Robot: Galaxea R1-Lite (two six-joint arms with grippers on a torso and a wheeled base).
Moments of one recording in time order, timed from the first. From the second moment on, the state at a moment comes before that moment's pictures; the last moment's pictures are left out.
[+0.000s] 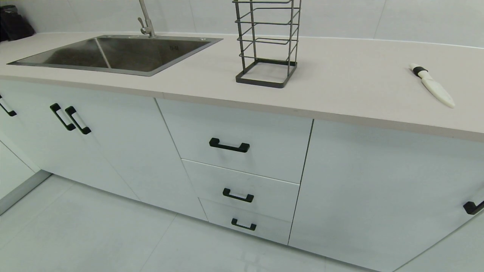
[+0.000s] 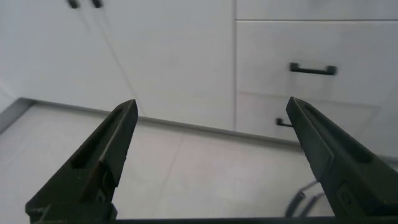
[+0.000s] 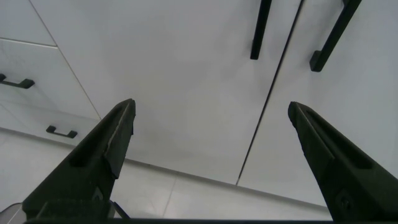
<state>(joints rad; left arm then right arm) 0.00 0.01 0.00 -0.04 0.04 0.06 0.00 0.00 0.00 0.00 -0.04 -0.01</state>
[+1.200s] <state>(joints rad) 0.00 0.00 0.00 0.00 0.04 -0.02 0.00 0.00 0.00 0.00 -0.04 -0.01</state>
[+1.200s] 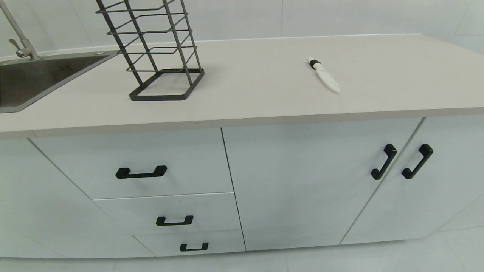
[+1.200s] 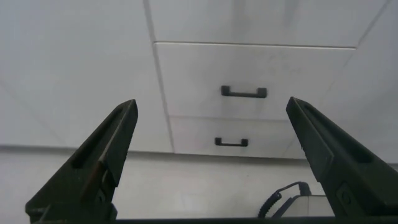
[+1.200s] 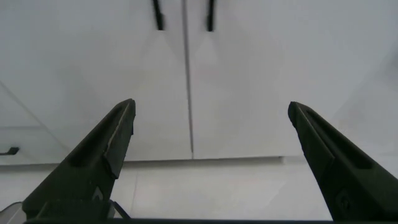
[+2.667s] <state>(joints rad) 0.00 0.00 0.00 0.00 0.07 -0.03 0.00 0.00 0.00 0.00 -0.04 -0.01</state>
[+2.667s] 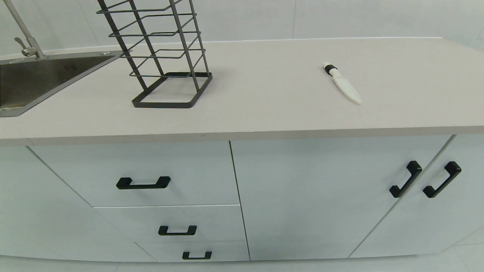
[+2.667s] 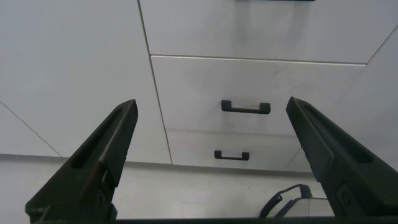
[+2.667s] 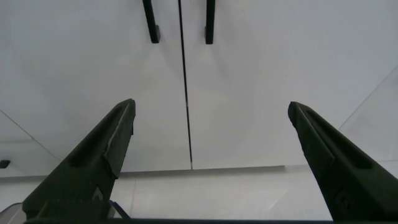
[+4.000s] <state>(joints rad) 0.00 0.00 0.00 0.00 0.06 -0.03 0.00 0.00 0.00 0.00 -0.04 -0.01</state>
